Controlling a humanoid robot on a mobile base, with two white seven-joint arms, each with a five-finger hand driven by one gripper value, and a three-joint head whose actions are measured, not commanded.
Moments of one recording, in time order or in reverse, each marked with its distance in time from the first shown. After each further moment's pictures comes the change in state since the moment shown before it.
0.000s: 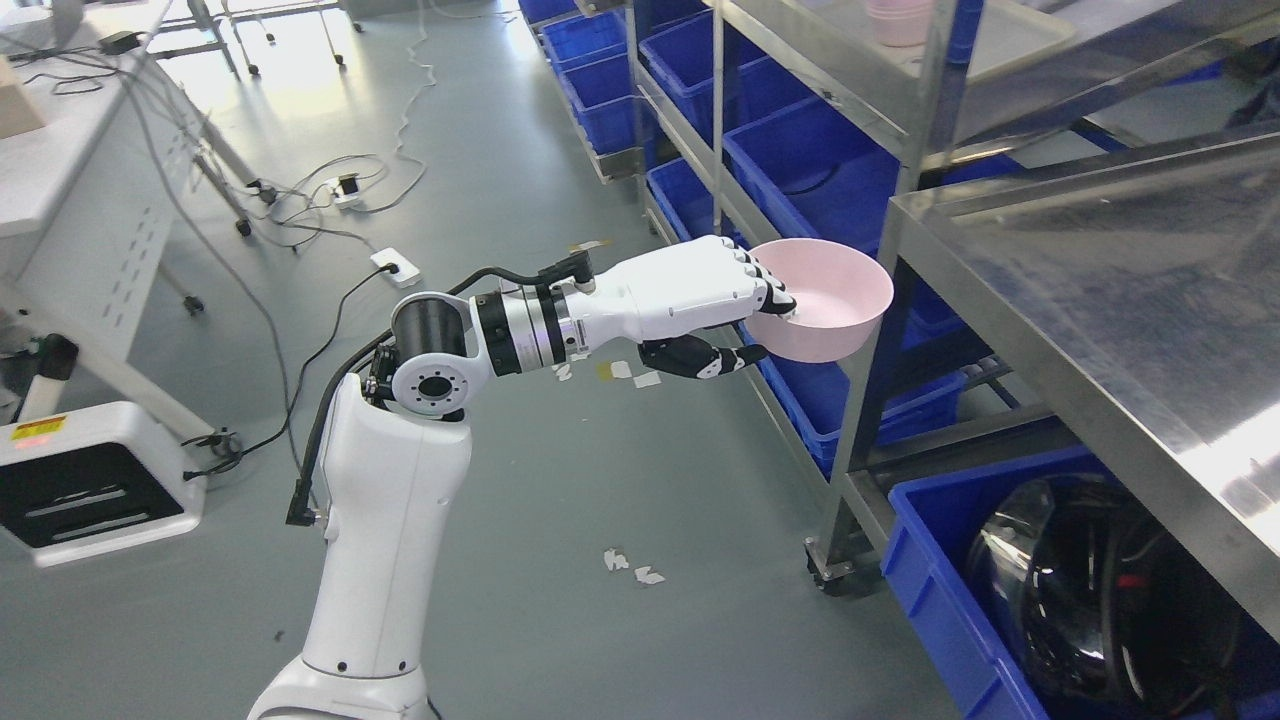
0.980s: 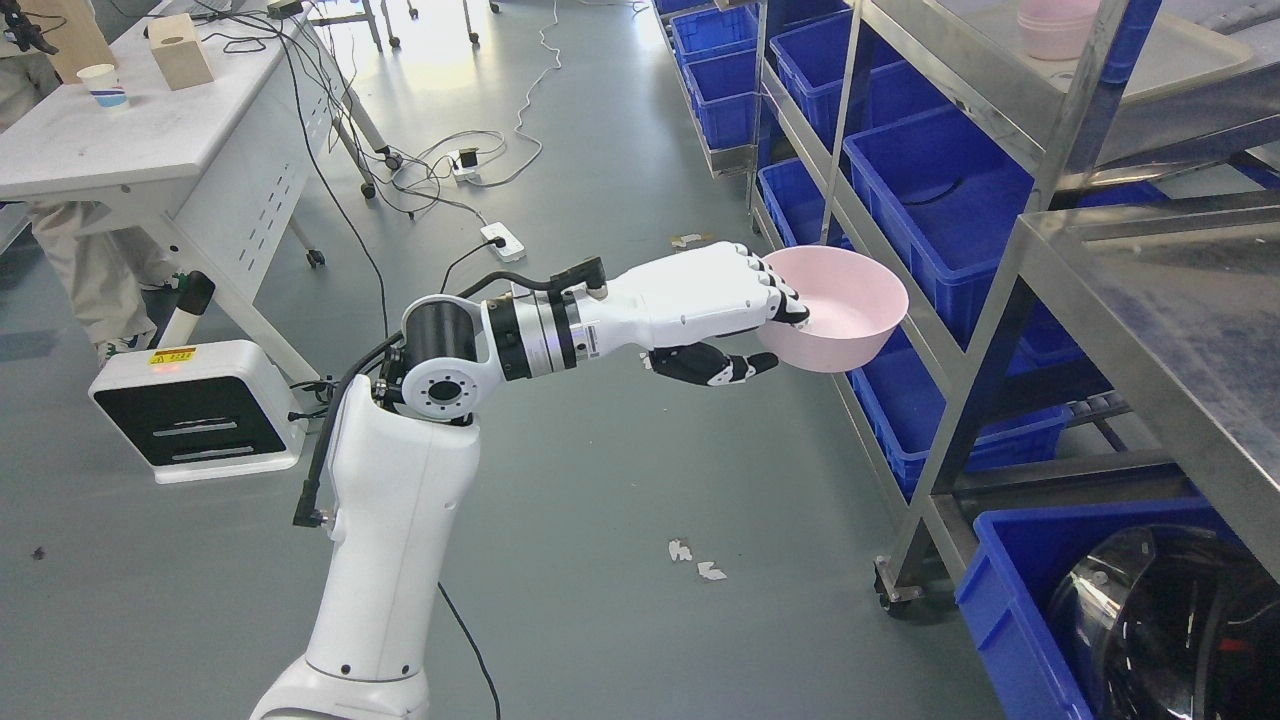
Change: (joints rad) left arm 0.003 -0.001 -0.027 -0.007 0.001 0.000 0.010; right arm 0.000 0.000 0.000 0.000 0.000 0.000 0.000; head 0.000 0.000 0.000
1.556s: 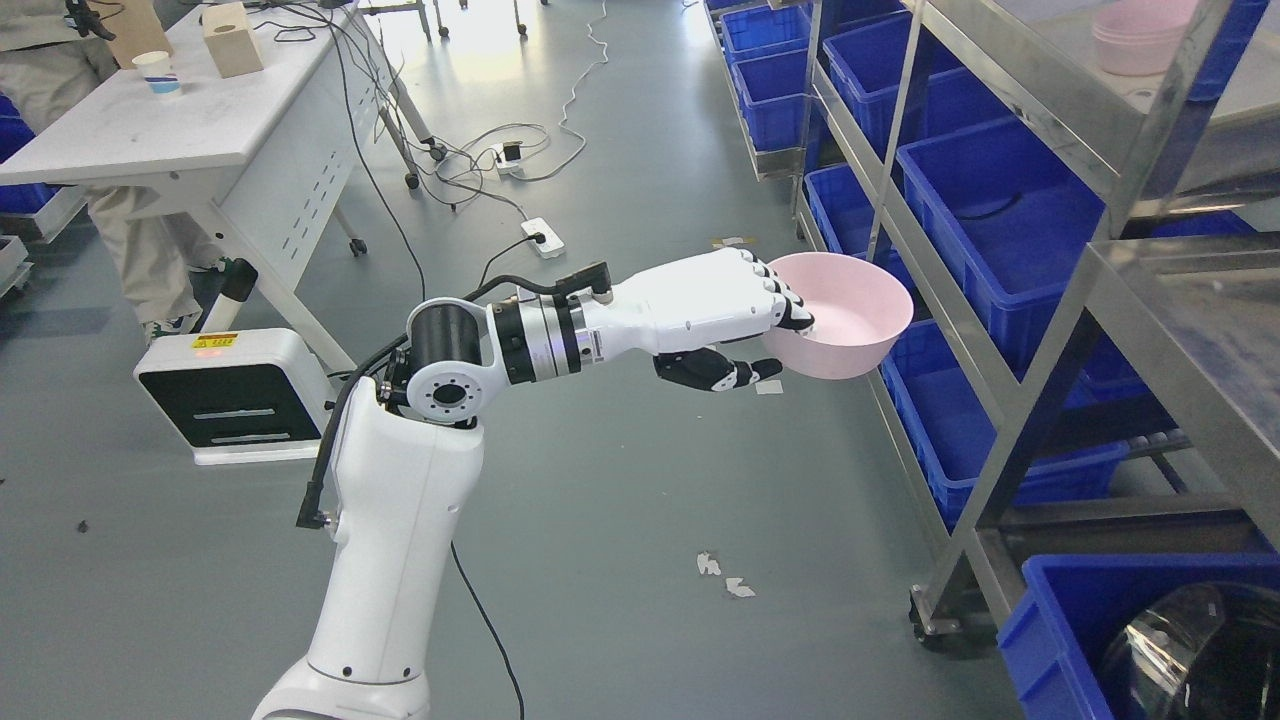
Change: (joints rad) left arm 0.004 0.000 -0.010 -0.001 0.000 0.000 0.000; right arm 0.000 0.000 0.000 0.000 0.000 0.000 0.000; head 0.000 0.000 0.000
